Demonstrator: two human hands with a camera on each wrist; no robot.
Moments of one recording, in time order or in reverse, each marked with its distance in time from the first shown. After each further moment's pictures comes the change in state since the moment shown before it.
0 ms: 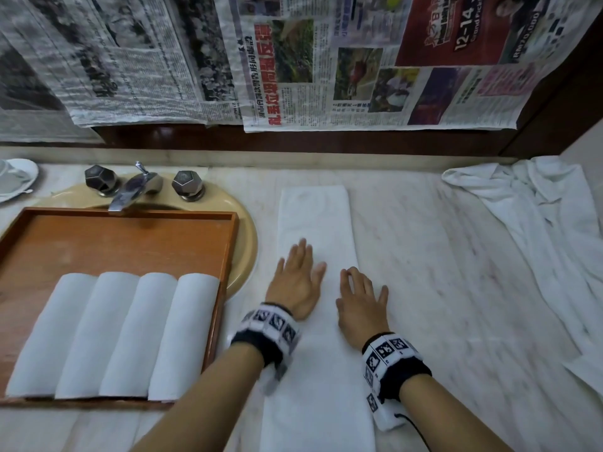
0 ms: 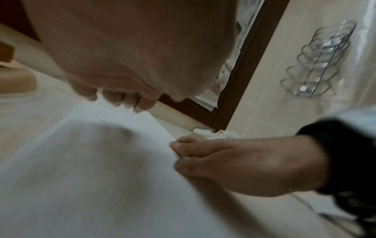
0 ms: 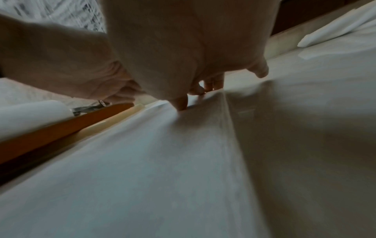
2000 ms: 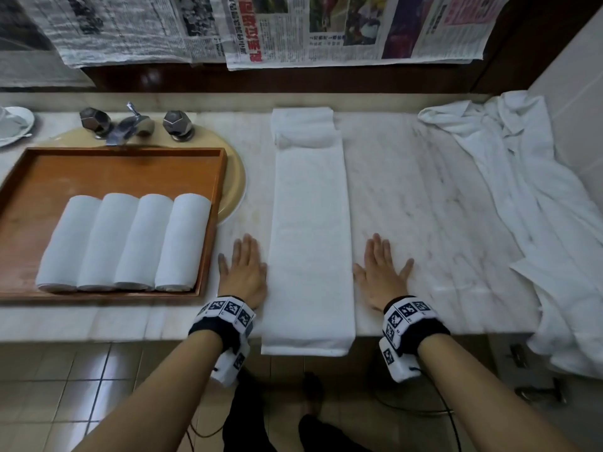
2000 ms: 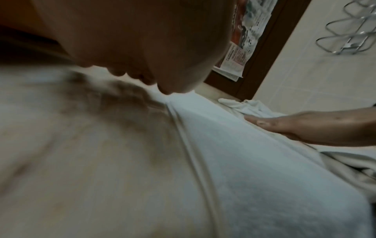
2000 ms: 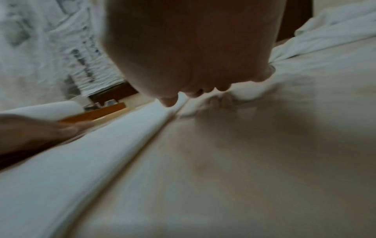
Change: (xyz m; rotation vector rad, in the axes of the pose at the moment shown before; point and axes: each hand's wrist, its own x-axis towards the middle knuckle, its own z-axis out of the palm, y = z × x) left_hand -0.131 -0.060 0.056 0.243 0.007 -0.201; right_hand -0.106 0.067 0.025 0.093 -0.162 0.149
